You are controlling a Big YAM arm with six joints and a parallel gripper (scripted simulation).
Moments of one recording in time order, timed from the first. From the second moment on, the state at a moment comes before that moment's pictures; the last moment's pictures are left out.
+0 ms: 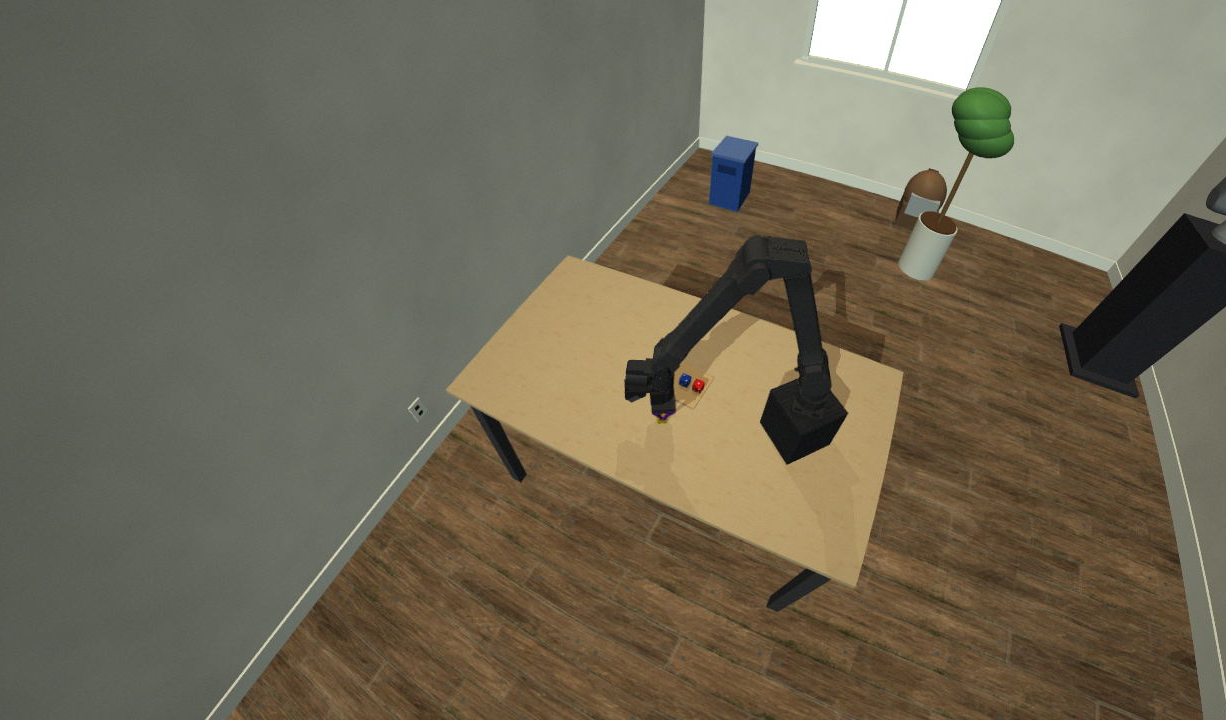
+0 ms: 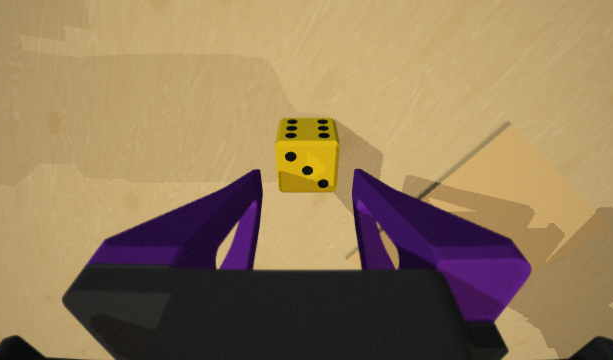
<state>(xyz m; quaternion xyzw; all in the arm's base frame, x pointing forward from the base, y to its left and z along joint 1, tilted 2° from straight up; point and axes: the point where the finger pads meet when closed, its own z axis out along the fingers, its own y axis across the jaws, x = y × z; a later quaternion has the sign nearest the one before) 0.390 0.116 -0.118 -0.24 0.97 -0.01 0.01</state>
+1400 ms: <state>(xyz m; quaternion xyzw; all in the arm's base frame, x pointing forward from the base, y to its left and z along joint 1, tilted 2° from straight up) 0.391 0.117 -0.117 -0.24 0.97 -0.01 0.01</state>
